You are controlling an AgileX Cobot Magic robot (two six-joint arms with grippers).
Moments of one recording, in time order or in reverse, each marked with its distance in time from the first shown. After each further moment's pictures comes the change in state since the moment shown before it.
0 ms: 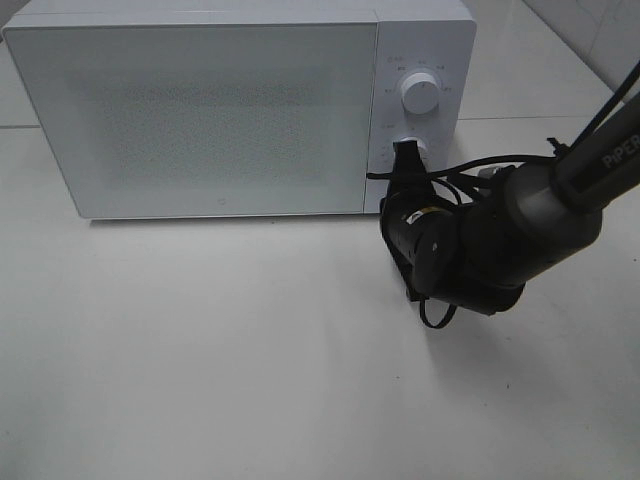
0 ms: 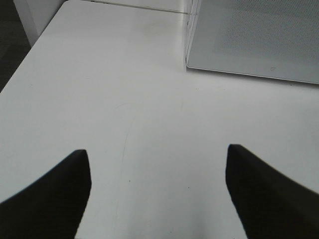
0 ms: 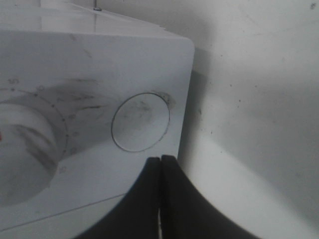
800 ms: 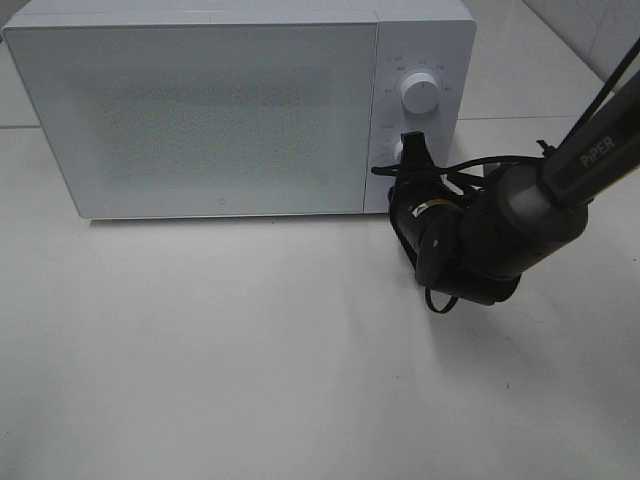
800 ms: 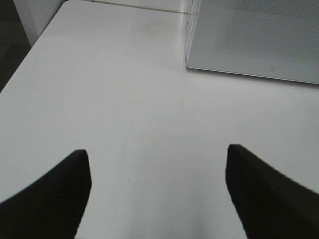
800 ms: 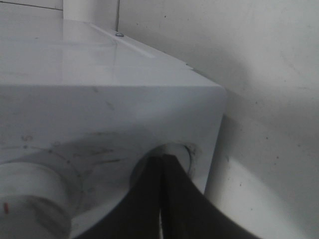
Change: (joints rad) left arm 0.000 0.000 0.000 0.000 0.000 0.000; right arm -0.059 0.059 -0.053 -0.070 -0.070 0.000
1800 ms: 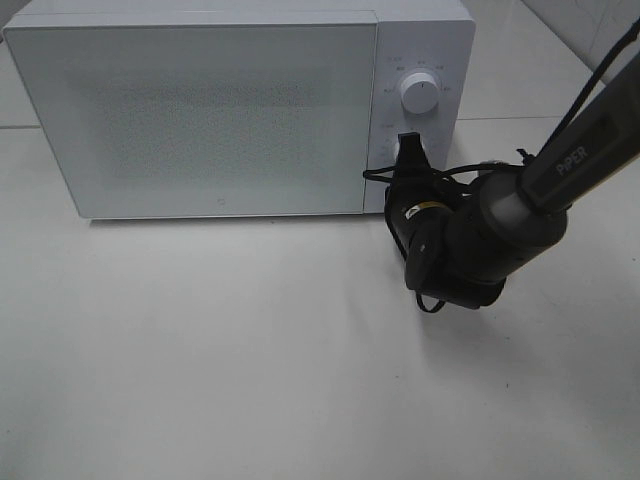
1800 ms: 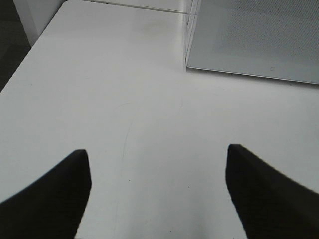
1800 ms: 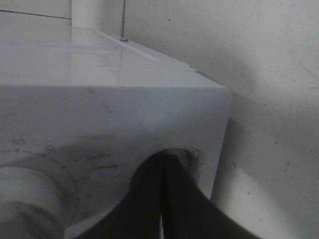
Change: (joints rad) left arm 0.000 0.000 0.000 0.000 0.000 0.000; right arm 0.008 0.049 -0.039 0.021 -0.057 0.009
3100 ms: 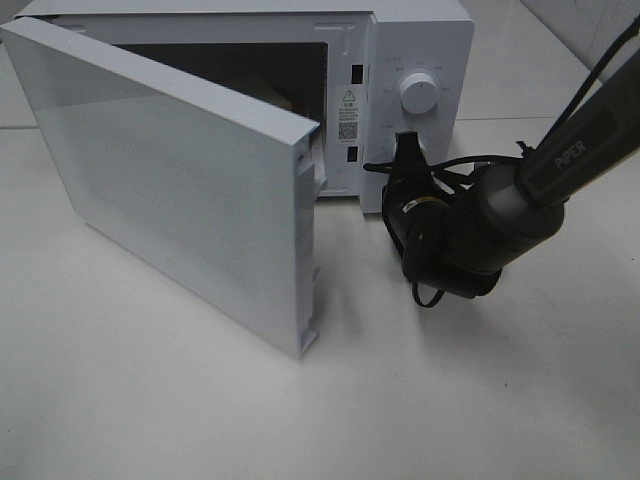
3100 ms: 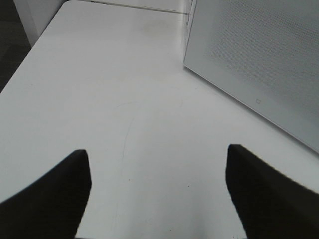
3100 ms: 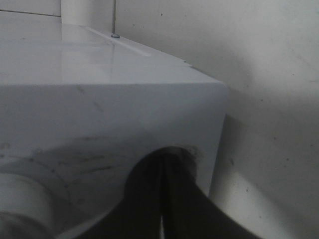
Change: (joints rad) left arm 0.000 0.000 0.000 0.000 0.000 0.000; right arm -0.014 0.018 -0.040 0.011 0.073 -0.007
